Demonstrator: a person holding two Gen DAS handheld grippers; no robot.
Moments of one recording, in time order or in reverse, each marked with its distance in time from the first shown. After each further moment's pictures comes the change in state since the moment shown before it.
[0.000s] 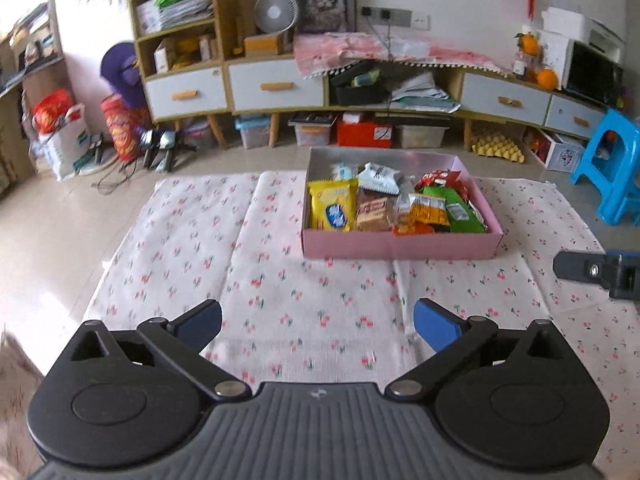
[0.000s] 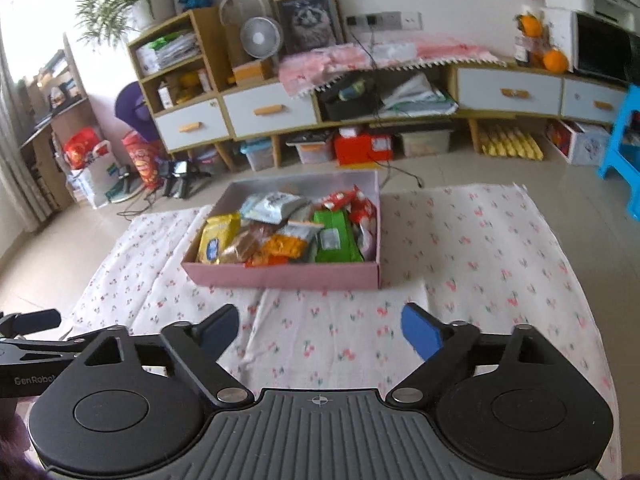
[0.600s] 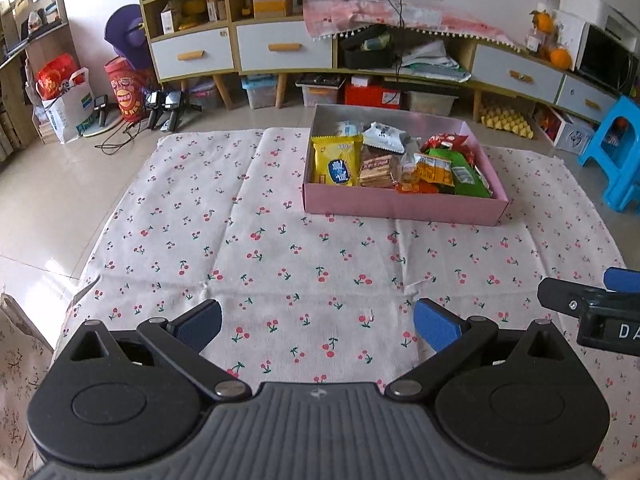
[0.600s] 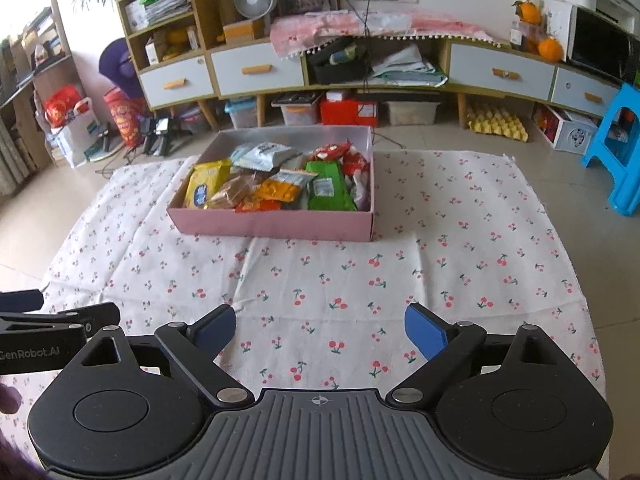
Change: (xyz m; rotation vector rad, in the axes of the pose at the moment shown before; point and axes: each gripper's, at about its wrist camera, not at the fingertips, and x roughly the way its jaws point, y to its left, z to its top) left arm 0.009 -0.005 -0.010 -0.023 0.106 0.015; right arm 0.011 0.018 -0.023 -0.053 0.099 -0.080
